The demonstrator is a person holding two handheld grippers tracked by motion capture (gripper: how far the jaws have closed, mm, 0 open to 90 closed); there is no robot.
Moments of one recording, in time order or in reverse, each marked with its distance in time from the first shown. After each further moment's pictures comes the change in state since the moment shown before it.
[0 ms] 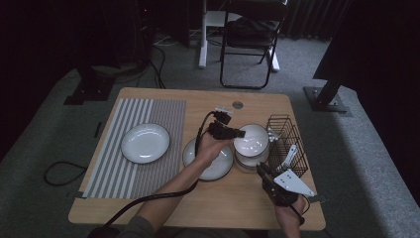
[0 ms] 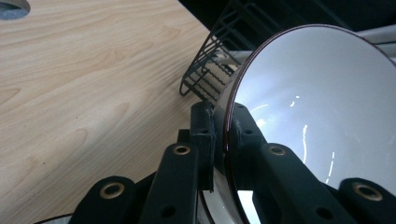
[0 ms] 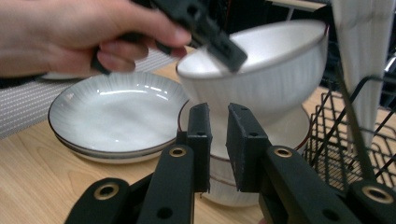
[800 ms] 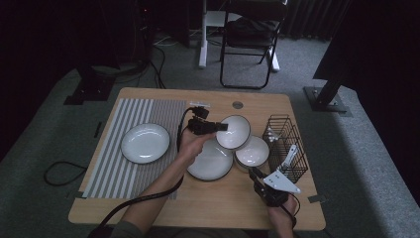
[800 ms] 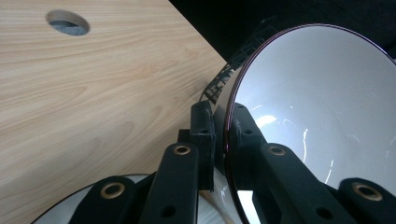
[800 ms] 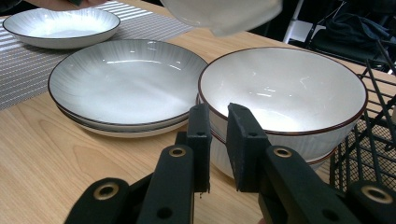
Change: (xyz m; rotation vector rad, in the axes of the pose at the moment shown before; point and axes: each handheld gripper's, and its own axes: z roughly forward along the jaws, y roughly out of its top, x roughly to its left) left arm 0.035 -0.011 -0.056 -0.094 -0.013 -0.087; right arm 0.012 -0.017 0.020 0.089 0.031 0.001
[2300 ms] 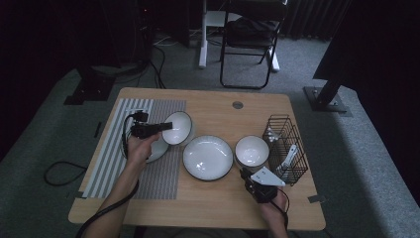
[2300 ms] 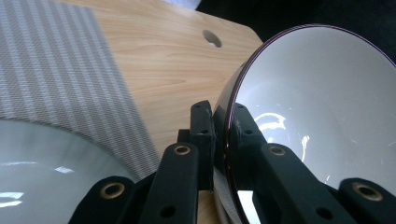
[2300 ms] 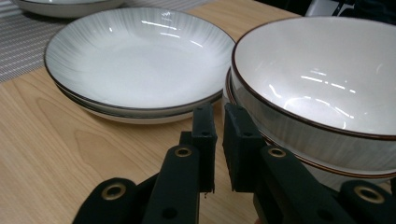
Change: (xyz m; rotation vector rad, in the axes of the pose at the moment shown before) left arm 0.099 -0.055 -0.136 -0.144 0.184 -0.176; right arm 0.010 -0.006 0.032 0.093 0.045 -0.025
